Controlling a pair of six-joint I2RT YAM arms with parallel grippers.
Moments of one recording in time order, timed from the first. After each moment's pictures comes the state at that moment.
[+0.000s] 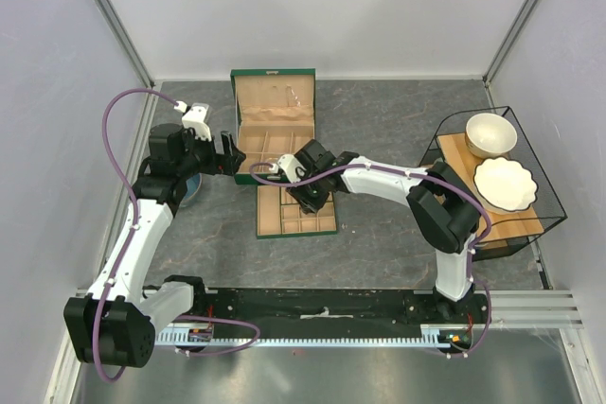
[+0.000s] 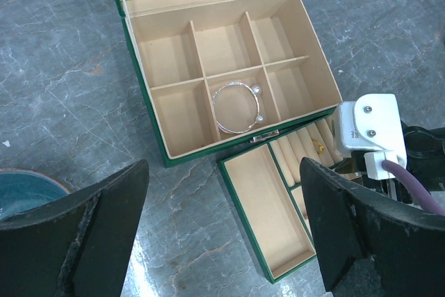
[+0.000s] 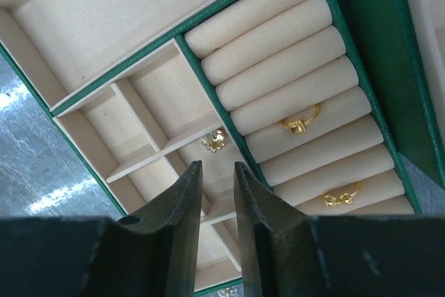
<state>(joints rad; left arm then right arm) -0.07 1.04 0.87 -0.30 0.34 -0.06 0.82 1.93 1.33 -0.46 -0.25 -0.20</state>
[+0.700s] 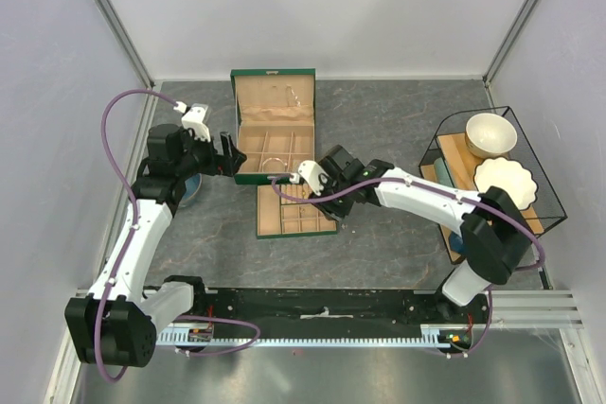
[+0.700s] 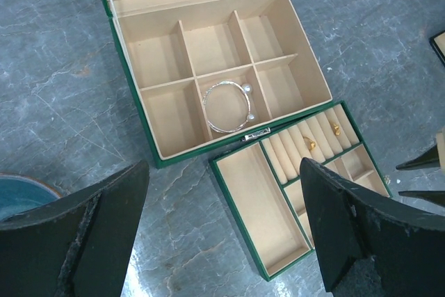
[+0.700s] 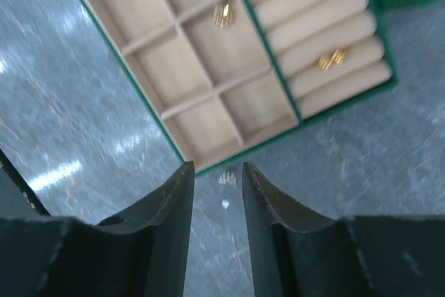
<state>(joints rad) -0.06 1.04 0.86 -0.30 0.40 -0.06 0.82 1.63 1.16 -0.56 -0.18 -0.27</state>
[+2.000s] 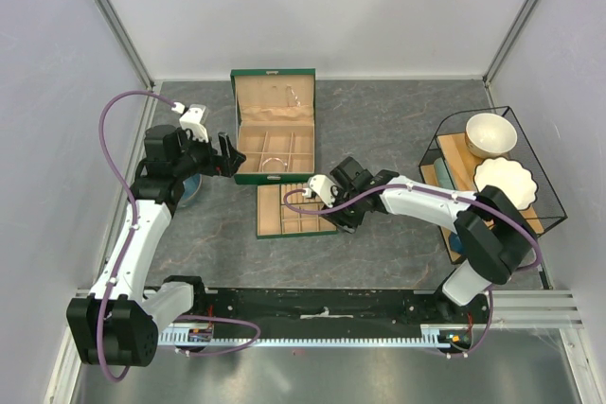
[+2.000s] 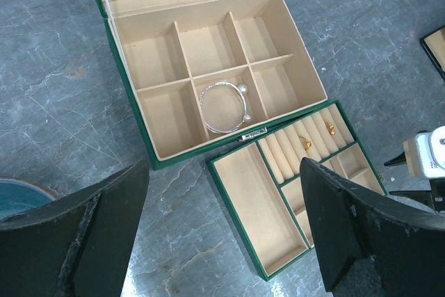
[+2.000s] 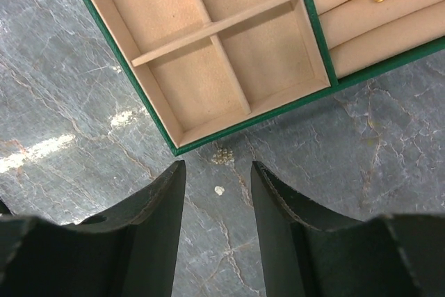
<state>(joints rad) -0.03 1.04 0.85 -0.28 0.45 -0.06 0.77 1.61 0.96 -0.50 -0.21 -0.38</state>
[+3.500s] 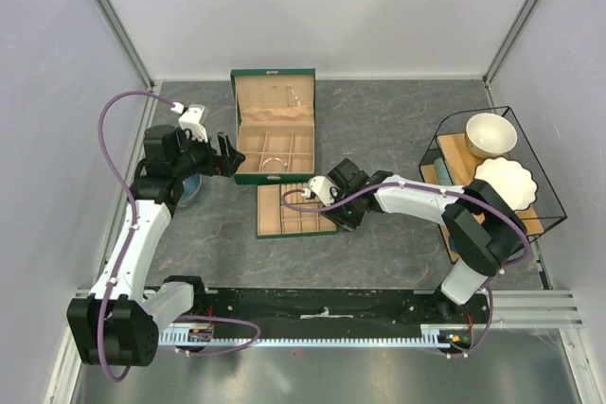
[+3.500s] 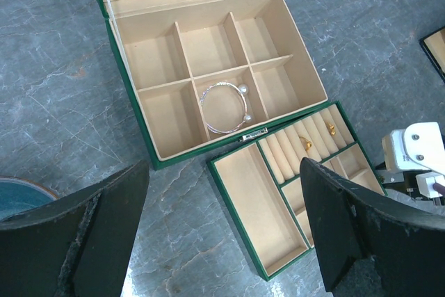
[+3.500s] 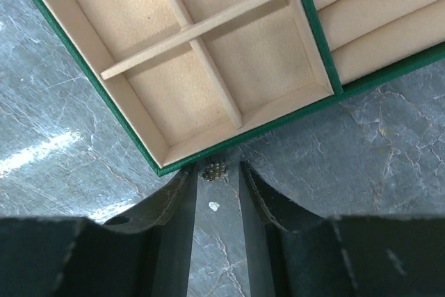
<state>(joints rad) -0.02 1.04 0.85 -0.28 0.46 -0.06 0.76 1.67 0.96 -0.46 -0.19 -0.36</state>
